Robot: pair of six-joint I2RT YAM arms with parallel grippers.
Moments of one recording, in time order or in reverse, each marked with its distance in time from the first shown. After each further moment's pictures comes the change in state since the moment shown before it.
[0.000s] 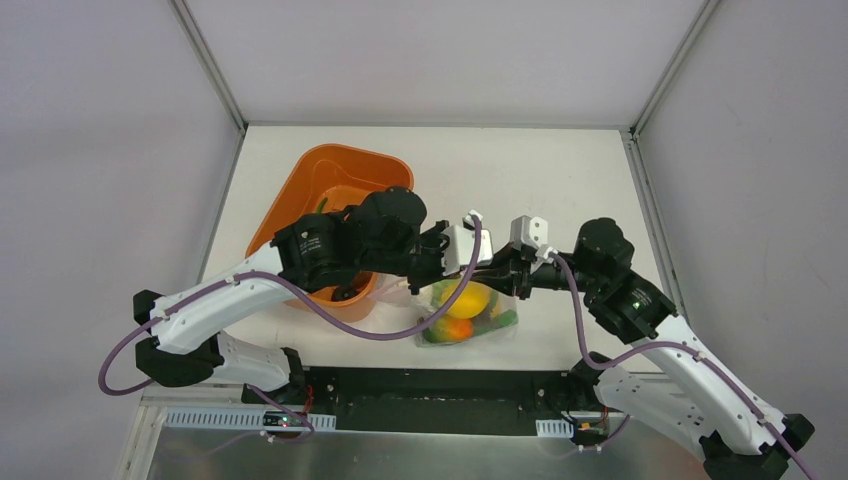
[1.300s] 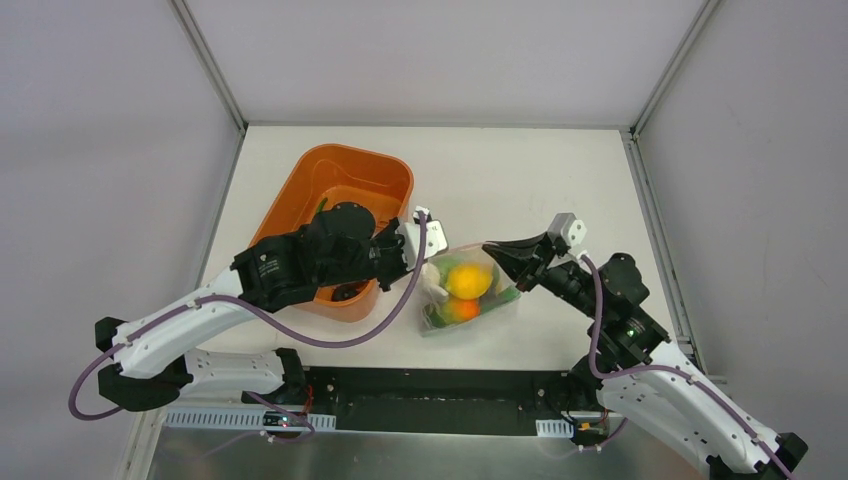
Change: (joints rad) left arm 0.065 -0.243 -0.274 0.134 -0.183 -0.027; right arm 0.008 -0.198 -0.284 0.414 0.425 0.269
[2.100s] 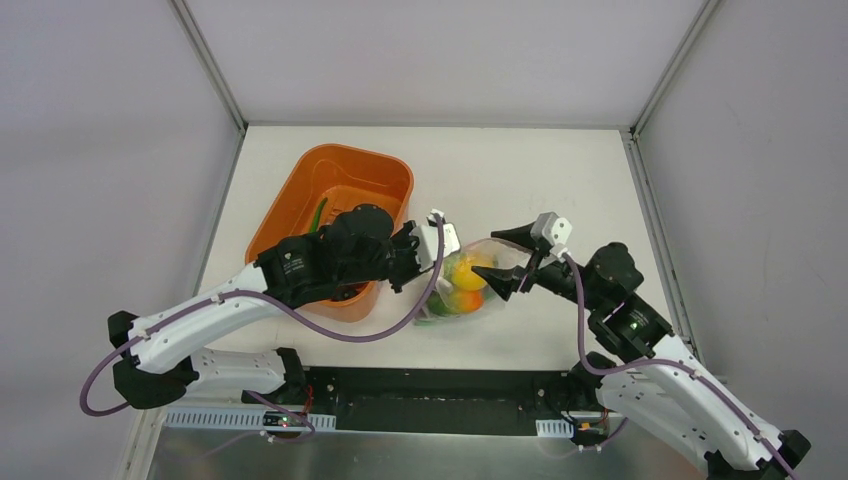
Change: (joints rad) left arm 0.014 0.041 -0.068 0.080 0.034 -0.010; right arm -0.010 0.047 0.059 -0.149 -0.065 -0.106
